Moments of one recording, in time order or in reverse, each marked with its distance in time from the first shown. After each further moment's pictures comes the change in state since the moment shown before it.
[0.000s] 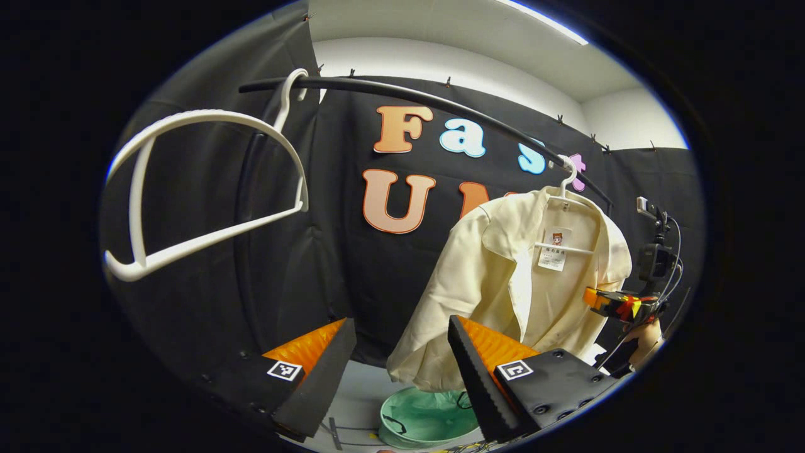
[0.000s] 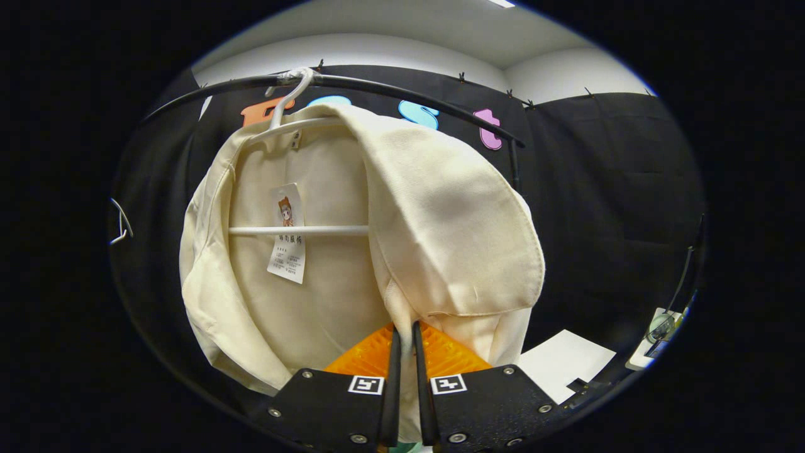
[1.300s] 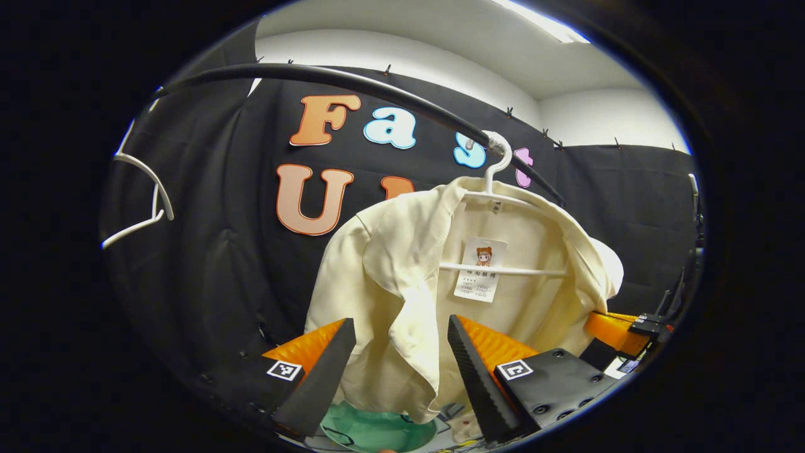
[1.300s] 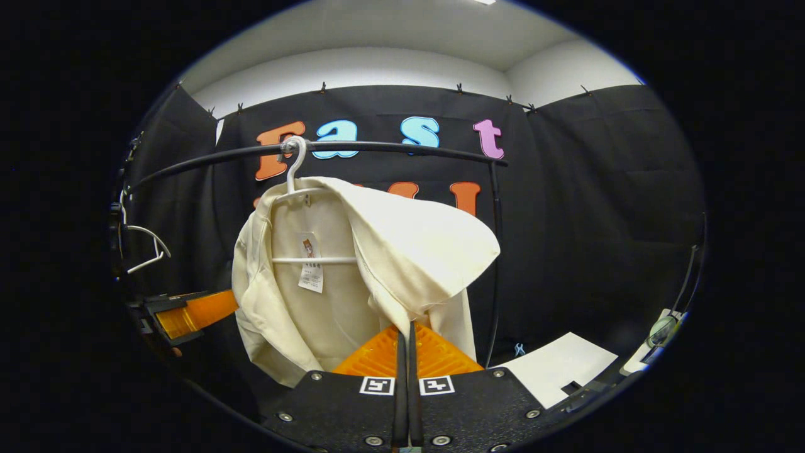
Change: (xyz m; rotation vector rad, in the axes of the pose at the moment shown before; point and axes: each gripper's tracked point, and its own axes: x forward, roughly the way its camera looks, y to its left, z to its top) left arm 0.095 -0.172 0.018 0.010 0.020 -0.248; right arm -0.079 -0.044 0.039 0.038 -0.049 0.104
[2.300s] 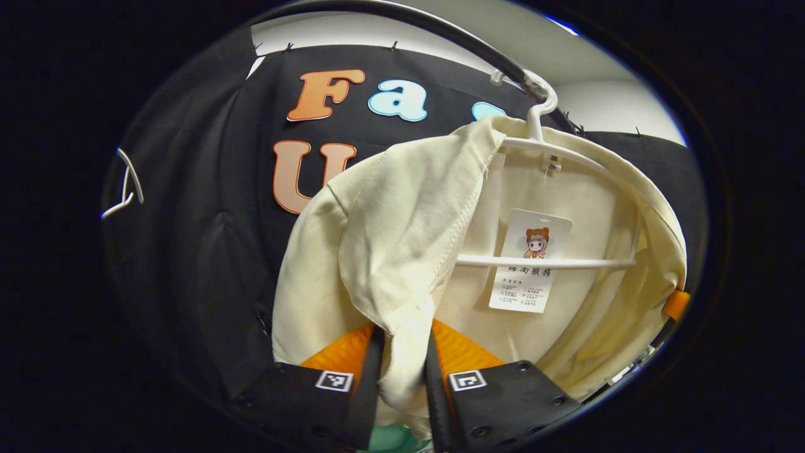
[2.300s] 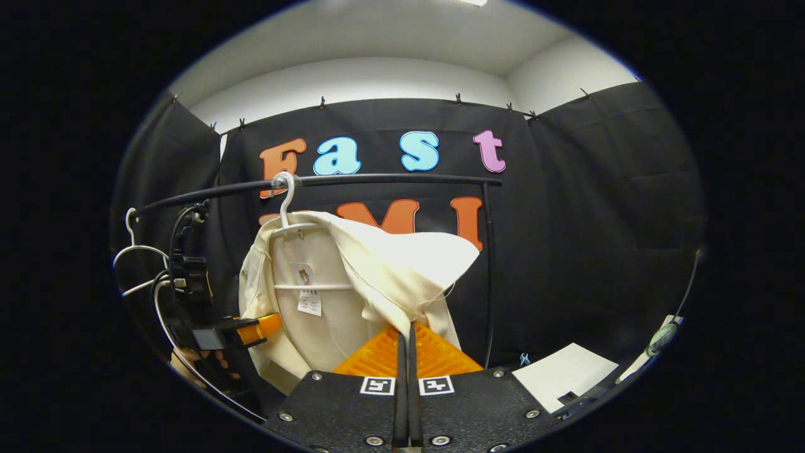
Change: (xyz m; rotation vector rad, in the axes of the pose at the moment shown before) left arm 0.073 0.005 -0.031 0.028 0.095 0.074; right arm -0.005 -0.031 0.047 0.017 -0.076 0.029
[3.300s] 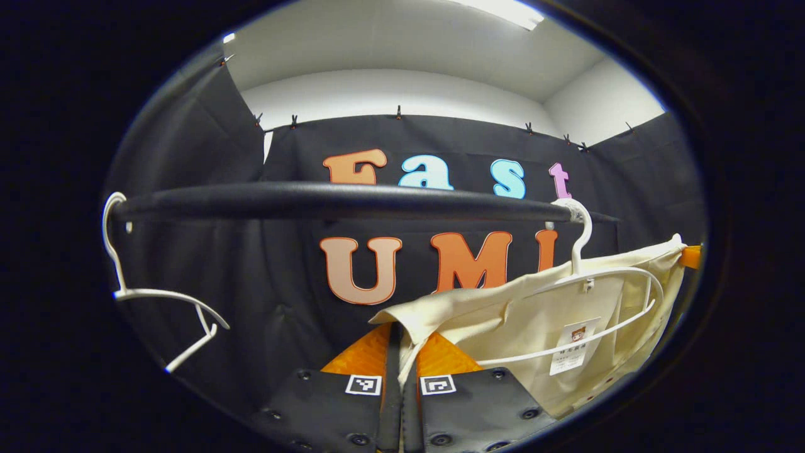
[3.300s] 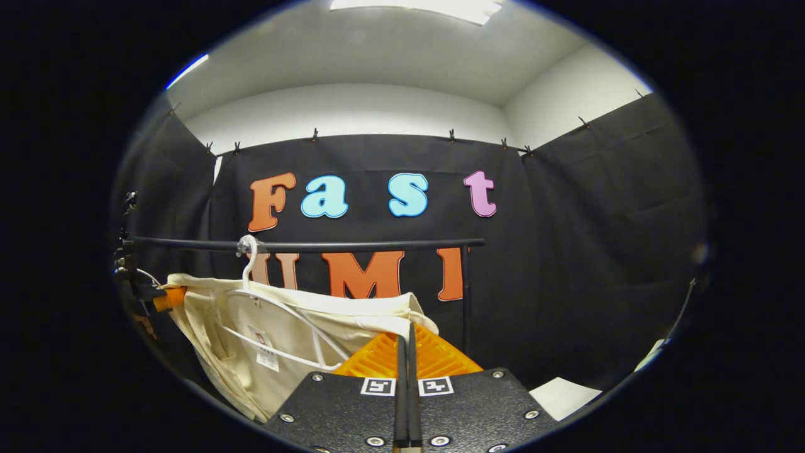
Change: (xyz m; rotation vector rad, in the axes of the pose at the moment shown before) left arm -0.071 0.099 0.160 0.197 -0.320 0.153; right arm 0.020 -0.047 0.086 -0.040 -0.143 -0.009
